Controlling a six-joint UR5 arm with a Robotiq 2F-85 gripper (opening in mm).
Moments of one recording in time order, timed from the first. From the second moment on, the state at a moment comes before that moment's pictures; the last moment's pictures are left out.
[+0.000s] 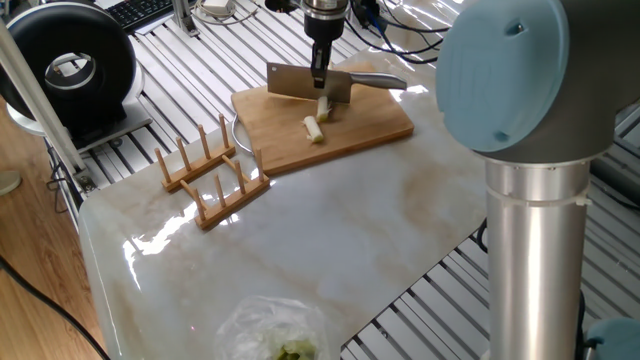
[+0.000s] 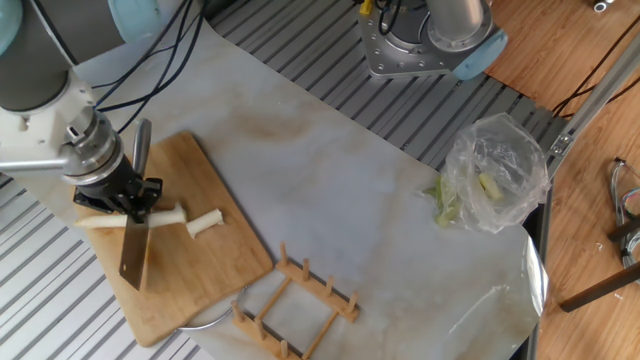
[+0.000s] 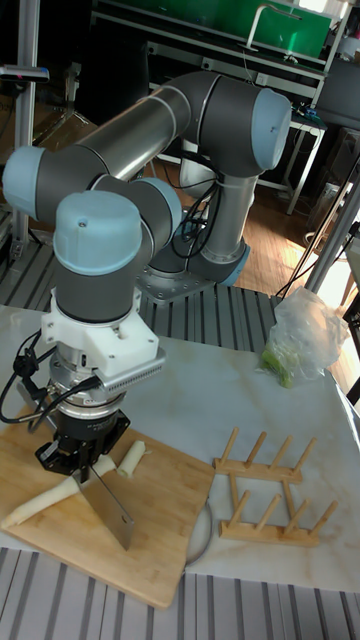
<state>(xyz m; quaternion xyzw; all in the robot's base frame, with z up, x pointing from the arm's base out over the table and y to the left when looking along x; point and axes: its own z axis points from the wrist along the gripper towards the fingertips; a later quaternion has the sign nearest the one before) 0.692 -0.094 0.053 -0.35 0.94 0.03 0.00</state>
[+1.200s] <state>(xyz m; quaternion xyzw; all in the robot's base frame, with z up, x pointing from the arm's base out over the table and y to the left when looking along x) 0.688 -0.099 0.054 -0.29 0.96 -0.03 -0.02</state>
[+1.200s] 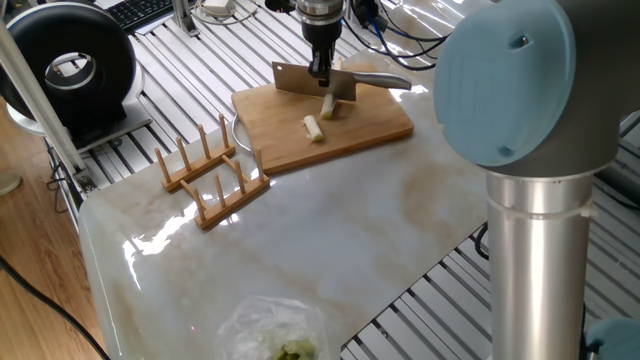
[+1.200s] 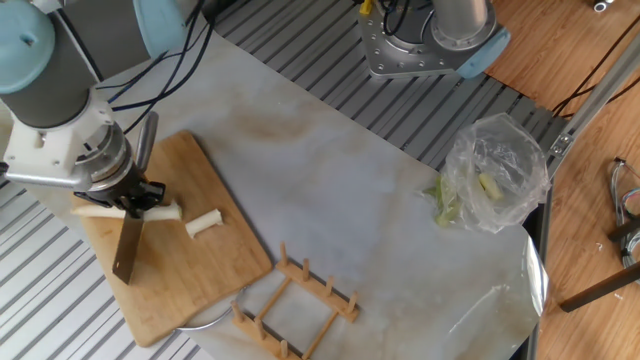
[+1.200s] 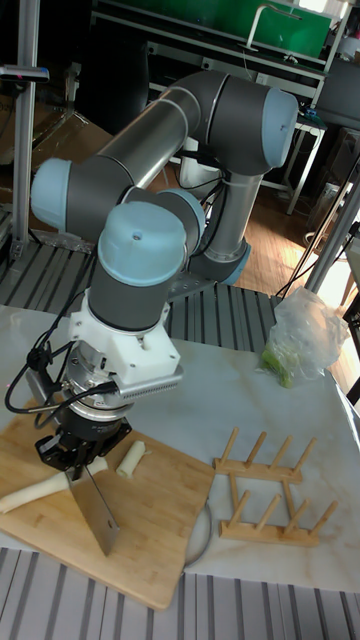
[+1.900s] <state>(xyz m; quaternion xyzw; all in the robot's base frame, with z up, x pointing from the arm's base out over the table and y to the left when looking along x) 0.681 -0.103 0.056 -0.28 0.96 -0.02 -0.02</state>
